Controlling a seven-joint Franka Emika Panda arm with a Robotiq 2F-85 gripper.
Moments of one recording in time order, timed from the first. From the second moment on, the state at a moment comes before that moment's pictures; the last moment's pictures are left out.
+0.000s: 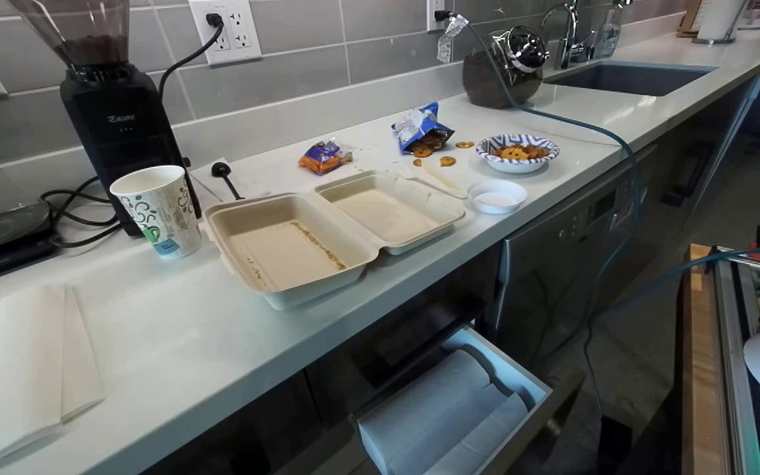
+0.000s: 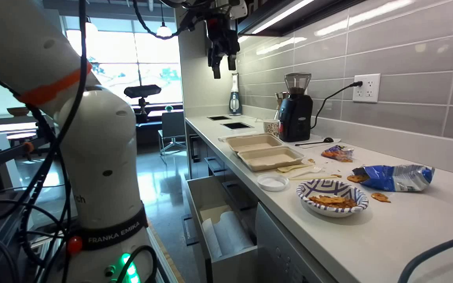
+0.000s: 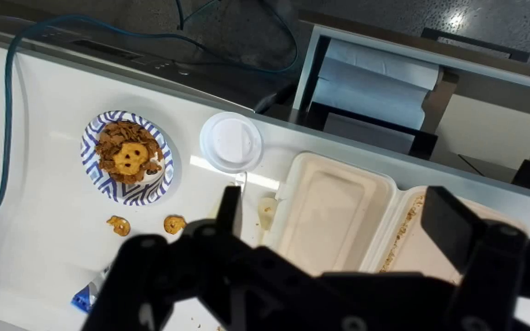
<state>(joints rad) 0.01 -0.58 0.28 -2.22 -0.06 1.59 0.30</state>
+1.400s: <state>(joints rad) -0.09 -0.52 0.16 -2.37 -0.12 1.98 0.47</state>
